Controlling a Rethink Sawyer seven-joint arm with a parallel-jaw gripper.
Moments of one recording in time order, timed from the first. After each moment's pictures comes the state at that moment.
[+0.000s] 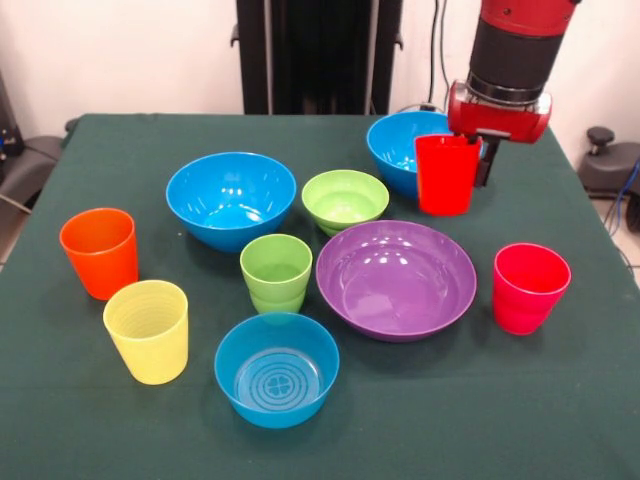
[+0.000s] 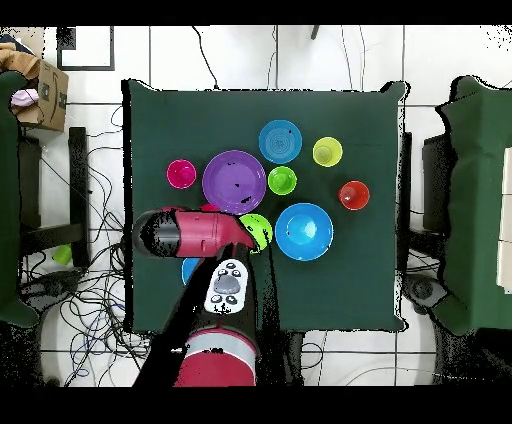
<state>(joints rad) 0.09 -0.57 -0.11 1.72 0.10 0.39 1.92</state>
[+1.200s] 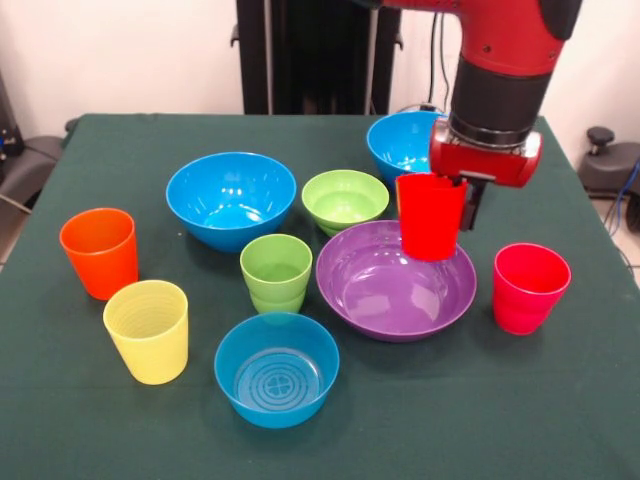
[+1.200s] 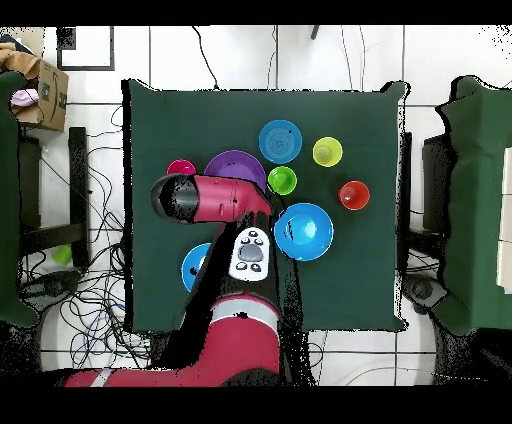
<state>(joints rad) 0.03 -0.49 -0.10 1.54 0.10 0.48 1.92</state>
